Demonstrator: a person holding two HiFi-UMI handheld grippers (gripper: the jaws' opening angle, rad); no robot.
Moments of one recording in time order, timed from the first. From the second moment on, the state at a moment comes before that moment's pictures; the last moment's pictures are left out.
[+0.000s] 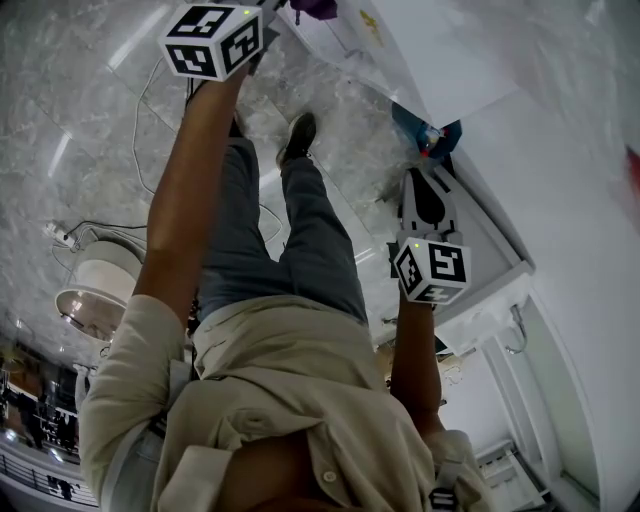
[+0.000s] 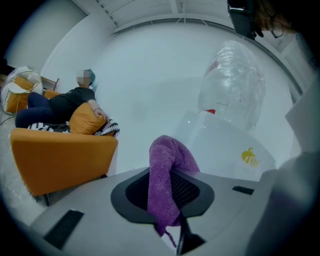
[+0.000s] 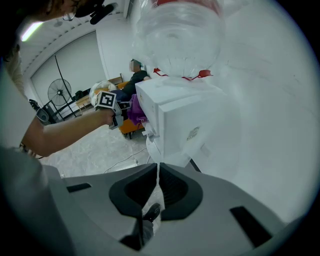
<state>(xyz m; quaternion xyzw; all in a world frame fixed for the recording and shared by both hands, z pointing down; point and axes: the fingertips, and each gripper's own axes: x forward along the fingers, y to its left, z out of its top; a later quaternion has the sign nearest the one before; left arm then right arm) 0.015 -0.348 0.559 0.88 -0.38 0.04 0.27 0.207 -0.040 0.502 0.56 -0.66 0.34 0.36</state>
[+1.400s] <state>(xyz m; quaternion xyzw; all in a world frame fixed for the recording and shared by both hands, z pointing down) 0.015 -0.346 0.717 0.88 -0.39 0.14 0.21 0.190 -0.004 0.596 0.55 -0.63 0.38 0.39</state>
